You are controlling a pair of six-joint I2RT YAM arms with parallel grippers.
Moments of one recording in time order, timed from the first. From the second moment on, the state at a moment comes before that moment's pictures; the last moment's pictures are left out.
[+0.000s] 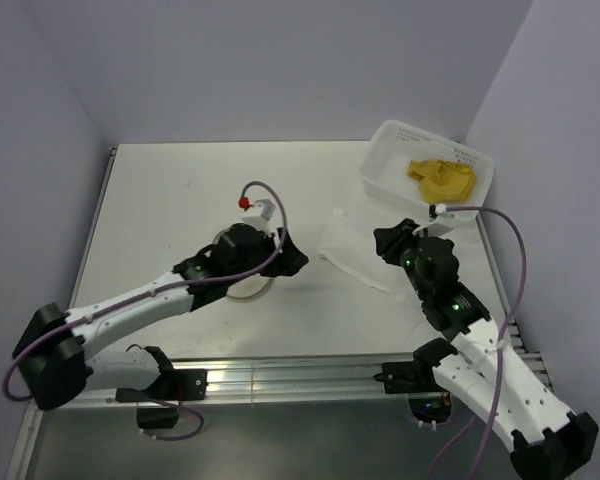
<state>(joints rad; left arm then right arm) -0.83 1.16 0.77 -0.04 -0.01 -0.73 0.44 0.67 0.55 -0.16 0.25 0.62</state>
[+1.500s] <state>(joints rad) -0.82 1.92 1.10 0.28 -0.03 -0.65 0.44 0.60 0.43 -0.03 0.11 0.62</state>
